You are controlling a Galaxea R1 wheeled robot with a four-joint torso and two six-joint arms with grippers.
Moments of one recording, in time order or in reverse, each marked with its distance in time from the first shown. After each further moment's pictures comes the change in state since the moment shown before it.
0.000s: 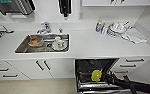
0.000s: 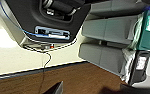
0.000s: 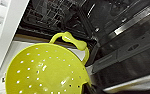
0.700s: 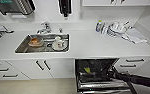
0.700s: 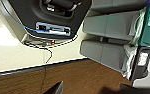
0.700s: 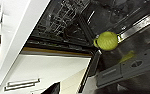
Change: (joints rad) left arm 0.008 0.013 -0.027 0.010 0.006 0.002; right arm 0.092 -0.037 0.019 0.013 -0.068 0.058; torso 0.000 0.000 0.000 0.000
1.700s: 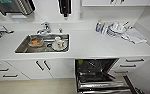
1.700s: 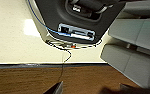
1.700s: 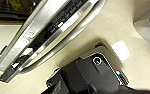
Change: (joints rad) left arm -0.097 0.083 0.001 -0.189 0.323 -0.042; right arm -0.281 -0.457 0.320 -0.005 -0.236 0.033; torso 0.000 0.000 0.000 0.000
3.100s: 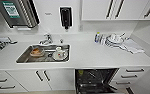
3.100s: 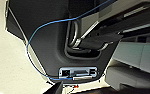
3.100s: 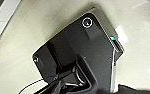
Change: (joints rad) left arm -0.041 -0.002 -0.002 -0.001 0.020 0.002; right arm -0.518 0.248 -0.207 -0.011 0.225 -0.157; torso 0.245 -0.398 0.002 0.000
